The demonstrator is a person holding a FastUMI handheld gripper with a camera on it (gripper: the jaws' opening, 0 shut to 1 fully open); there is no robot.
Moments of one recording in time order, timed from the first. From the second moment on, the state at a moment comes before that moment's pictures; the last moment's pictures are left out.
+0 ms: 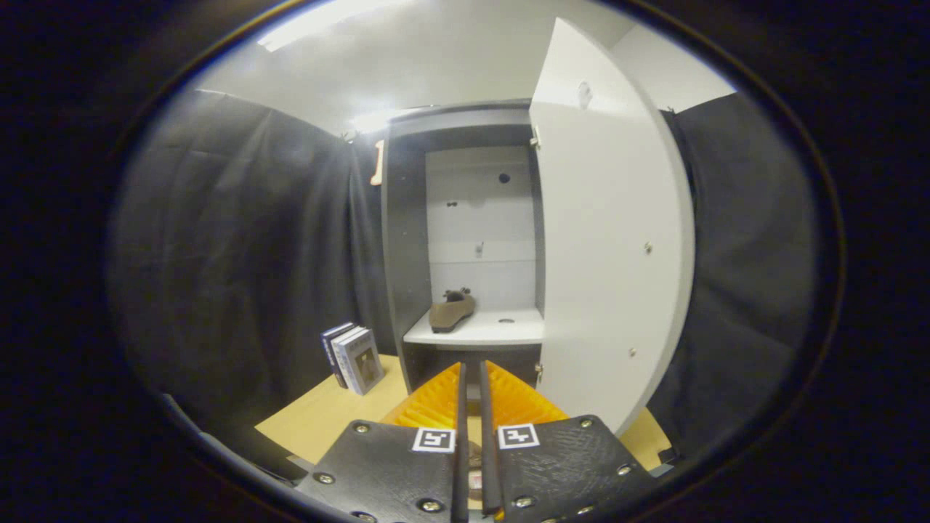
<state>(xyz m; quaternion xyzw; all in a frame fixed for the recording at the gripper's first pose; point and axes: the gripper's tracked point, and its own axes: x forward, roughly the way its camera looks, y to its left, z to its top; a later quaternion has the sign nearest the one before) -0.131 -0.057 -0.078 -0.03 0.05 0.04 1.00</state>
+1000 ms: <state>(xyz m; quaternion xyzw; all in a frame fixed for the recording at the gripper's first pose) -0.053 -0.061 -0.416 -0.04 0.31 0.03 0.95</state>
